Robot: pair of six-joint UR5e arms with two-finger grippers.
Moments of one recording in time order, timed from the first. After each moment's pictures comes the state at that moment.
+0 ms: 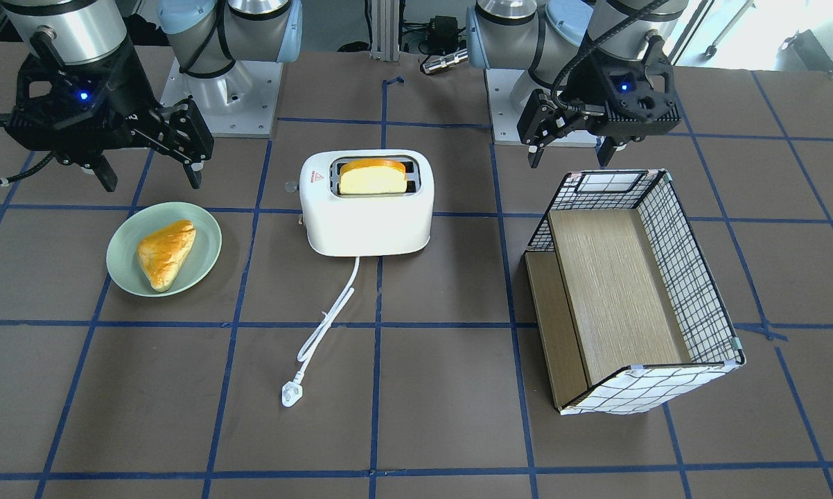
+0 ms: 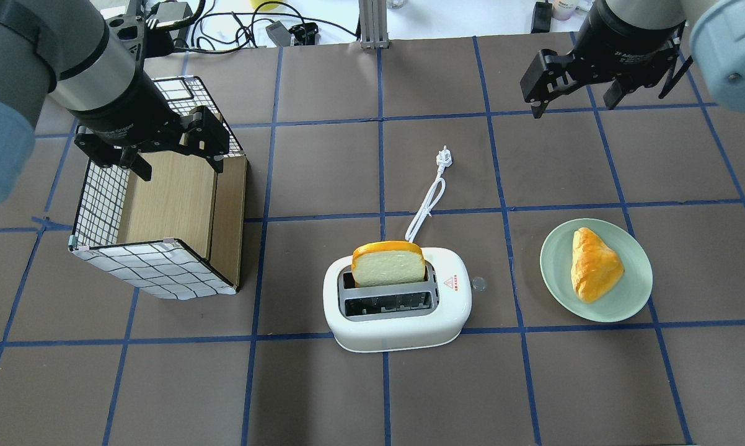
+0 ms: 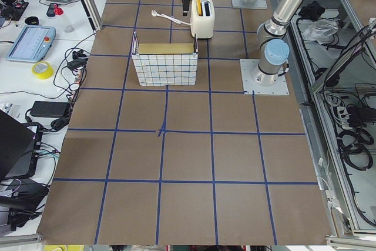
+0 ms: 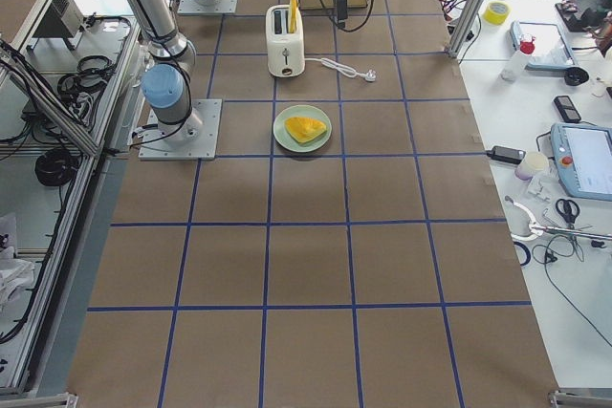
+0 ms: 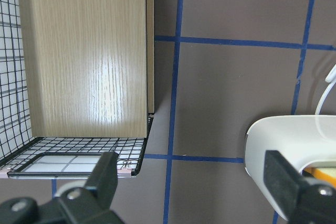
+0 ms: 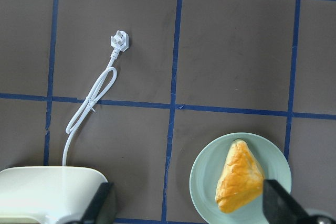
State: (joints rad) left arm -1.58 -1.47 -1.66 -1.52 1.57 -0.08; right arm 1.55 -1.58 1.56 -1.67 -1.57 -0.10
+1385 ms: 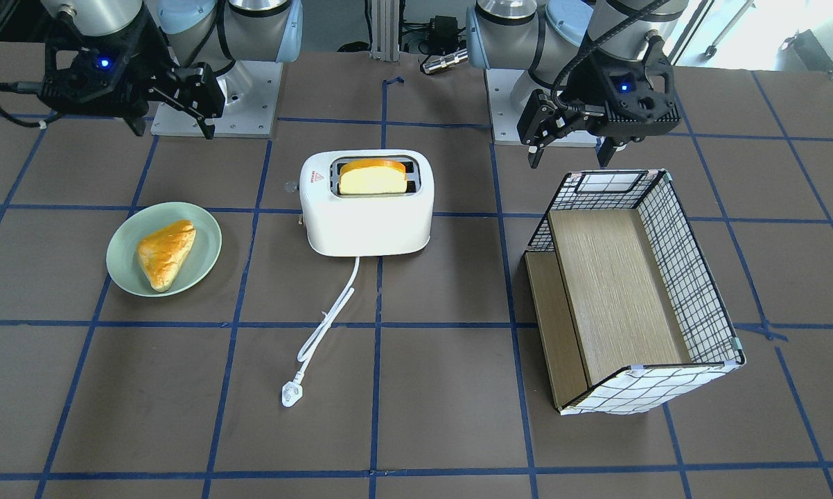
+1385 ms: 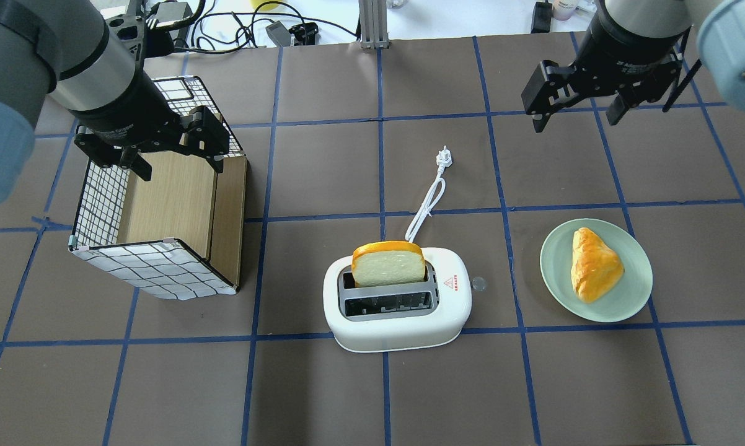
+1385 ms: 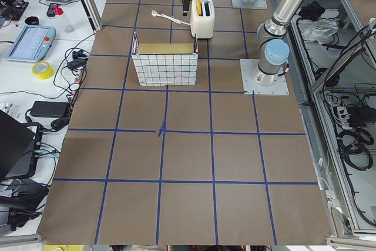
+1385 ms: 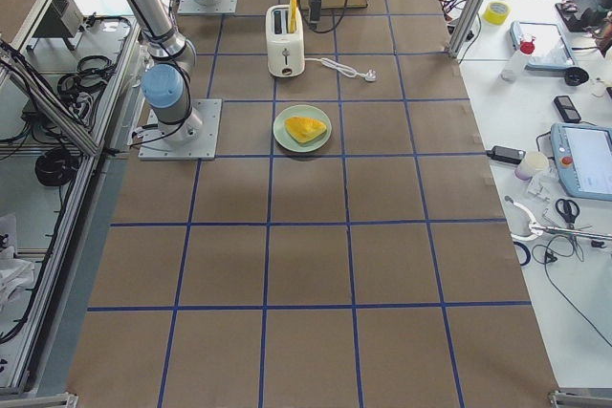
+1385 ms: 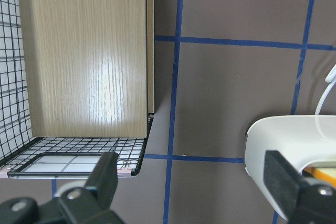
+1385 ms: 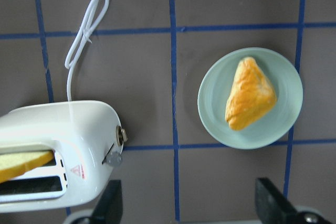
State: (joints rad) left arm -1.58 -1.47 -1.66 -1.52 1.57 -0.08; right arm 1.55 -1.68 1.59 -1.33 -1.57 0.04
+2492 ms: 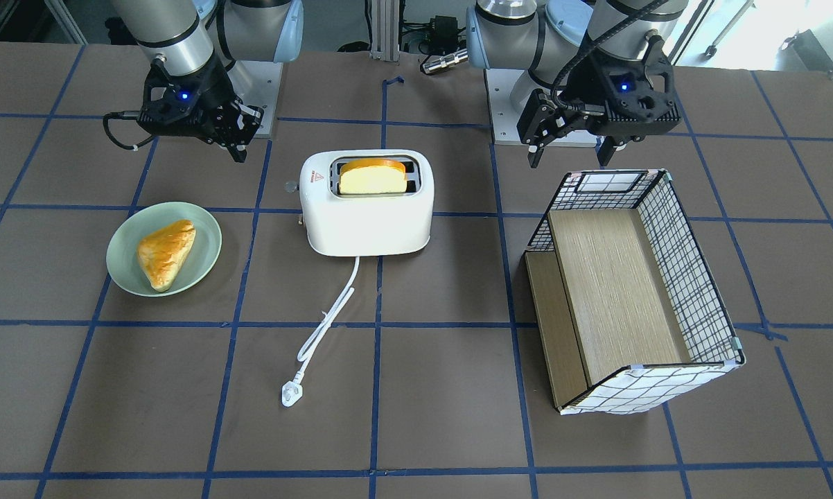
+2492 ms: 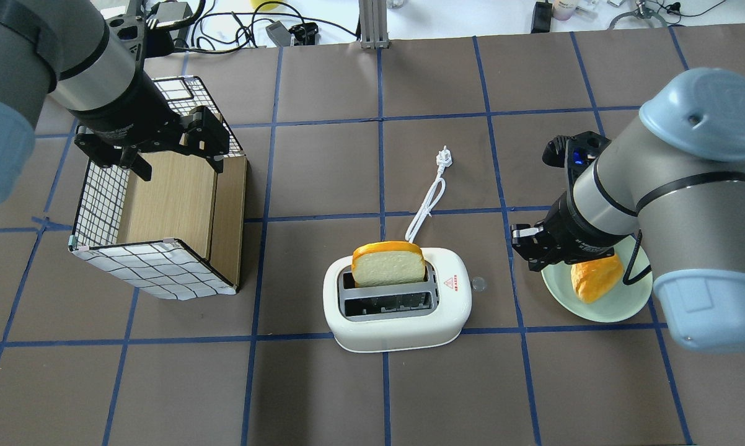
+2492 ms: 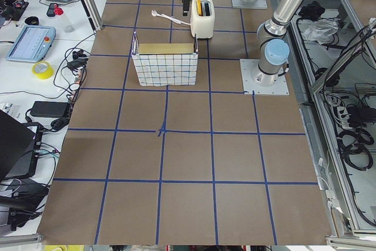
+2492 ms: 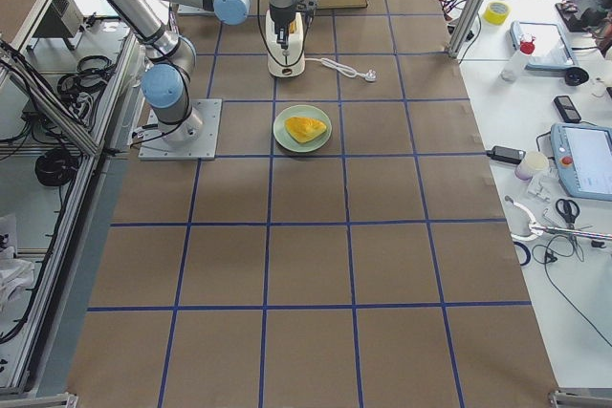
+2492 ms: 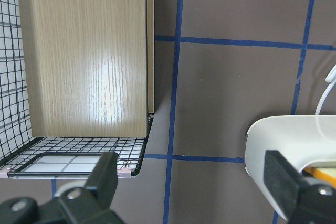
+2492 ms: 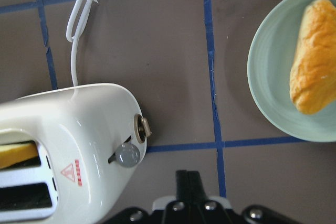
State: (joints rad) left arm -1.58 -1.47 -1.66 -1.52 1.57 -0.08; right arm 1.55 -1.85 2.10 -1.86 -1.44 0.09
